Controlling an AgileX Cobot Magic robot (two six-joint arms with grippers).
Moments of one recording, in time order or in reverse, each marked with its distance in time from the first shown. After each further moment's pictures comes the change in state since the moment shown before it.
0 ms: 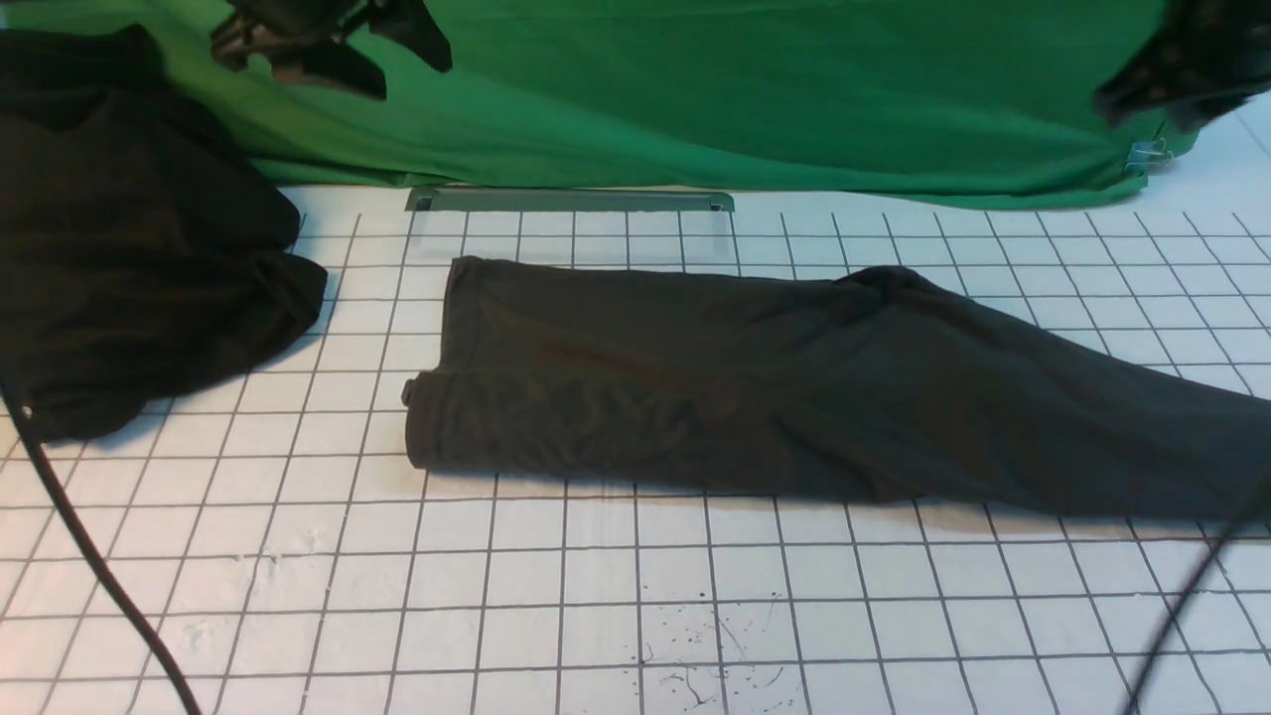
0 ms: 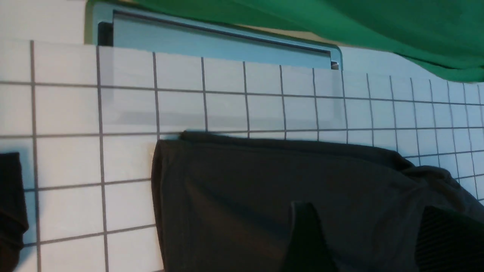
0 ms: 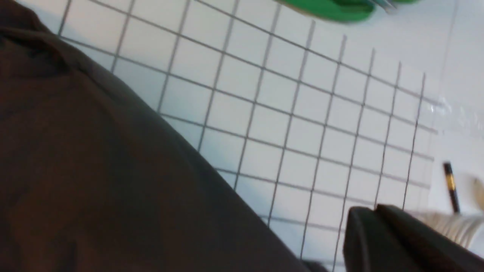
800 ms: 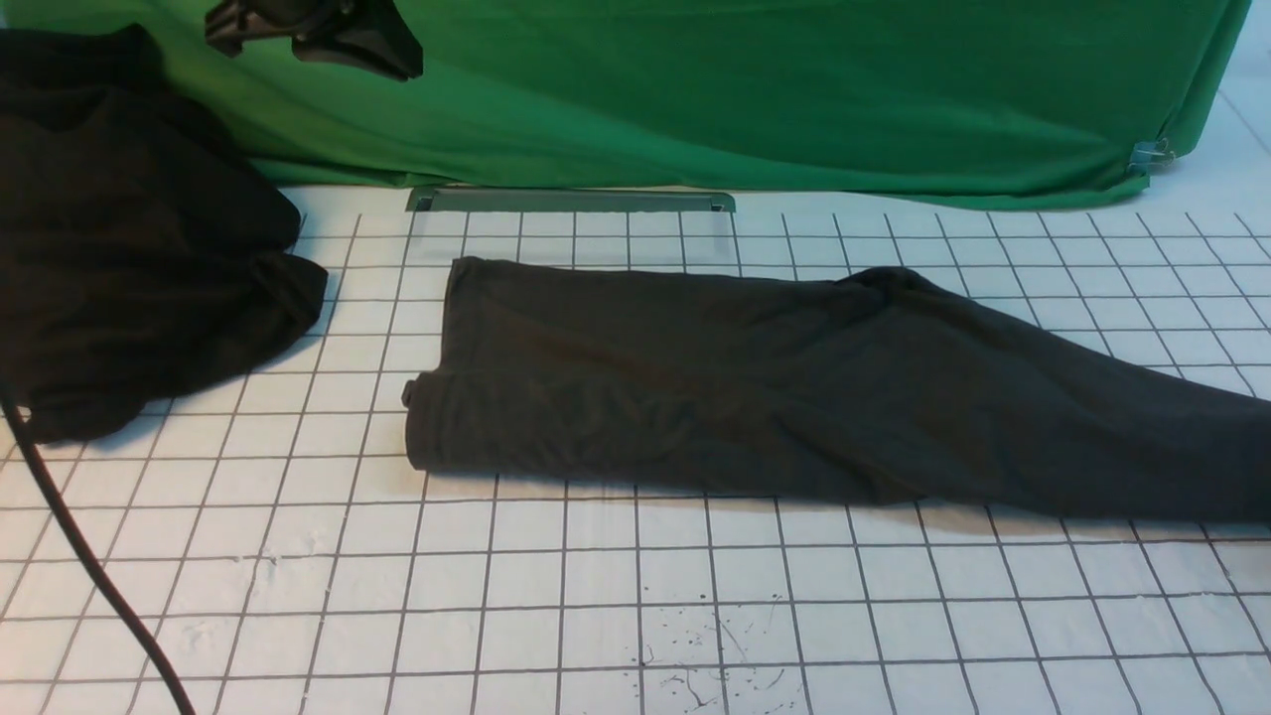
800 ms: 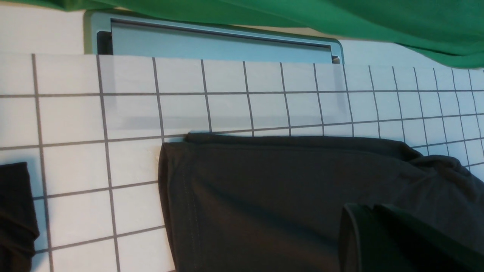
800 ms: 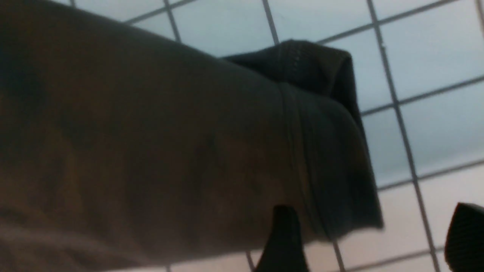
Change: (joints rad) right arm -0.599 0.053 0.592 0.488 -0.288 -0.150; left arm 0.000 0.004 -0.003 0.001 0.014 0.048
